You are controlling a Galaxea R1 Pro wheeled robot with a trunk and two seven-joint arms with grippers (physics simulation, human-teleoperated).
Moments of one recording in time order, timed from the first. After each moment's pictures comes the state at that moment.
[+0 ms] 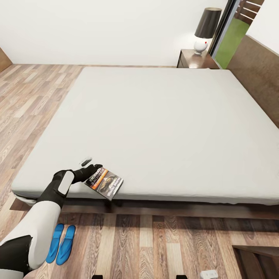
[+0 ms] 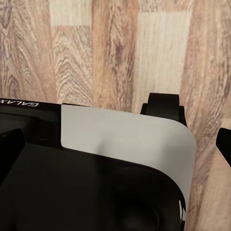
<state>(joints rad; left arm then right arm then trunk) -0.93 0.09 0.23 -0.68 0.49 0.65 -0.12 -0.46 -0.13 -0.14 0.08 0.09 -0.30 0.39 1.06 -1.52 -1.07</state>
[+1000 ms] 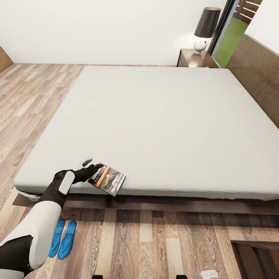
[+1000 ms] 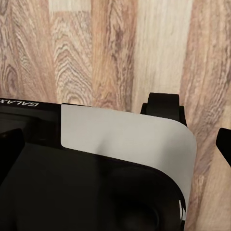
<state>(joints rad) -0.93 0.08 0.23 -0.67 0.49 0.65 -0.12 -0.46 -0.13 -0.14 0.08 0.09 -0.30 0.39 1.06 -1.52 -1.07</state>
